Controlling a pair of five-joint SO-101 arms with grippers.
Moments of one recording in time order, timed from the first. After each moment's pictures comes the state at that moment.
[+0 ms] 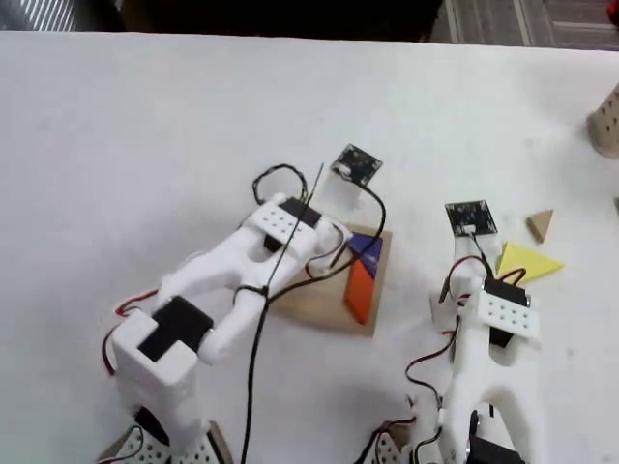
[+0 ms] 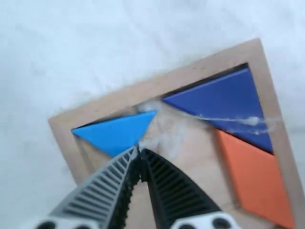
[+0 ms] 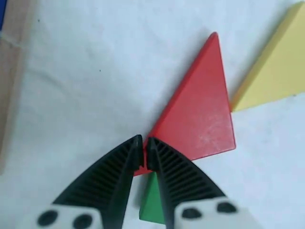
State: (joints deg) left arm 29.2 18.0 16.3 48.3 0.7; right arm 16.4 -30.8 64.3 49.1 28.4
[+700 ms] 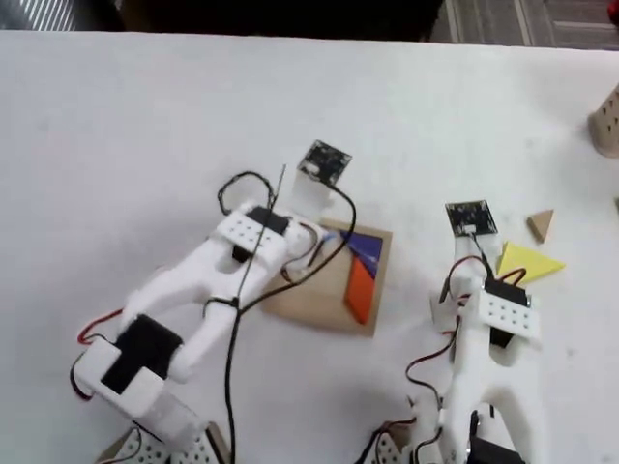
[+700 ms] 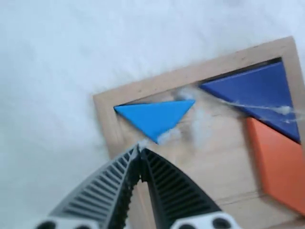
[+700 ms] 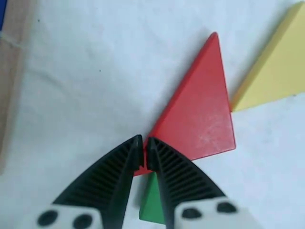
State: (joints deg) left arm 24.8 7.2 29.2 42.1 0.6; right arm 16.4 -30.8 64.3 49.1 28.4
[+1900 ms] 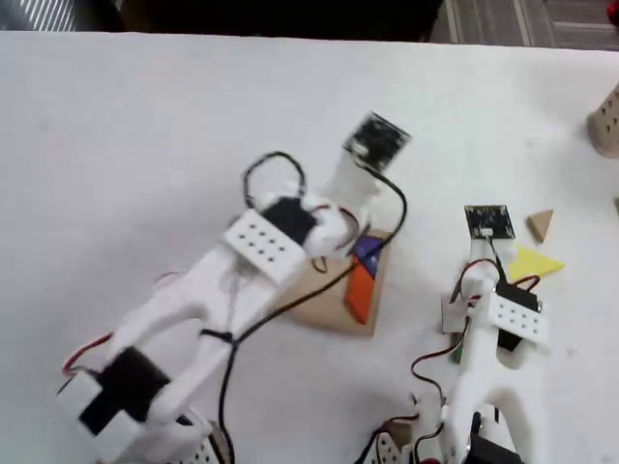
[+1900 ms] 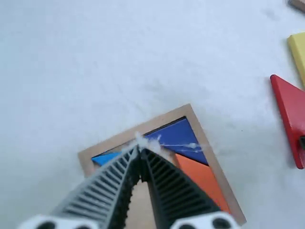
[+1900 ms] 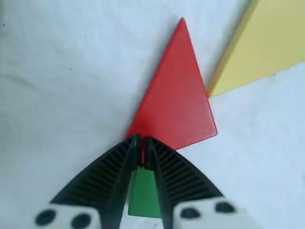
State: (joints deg) left arm 33.1 -4.4 17.5 51.1 0.6; right arm 20.8 -30.8 64.3 49.1 25.9
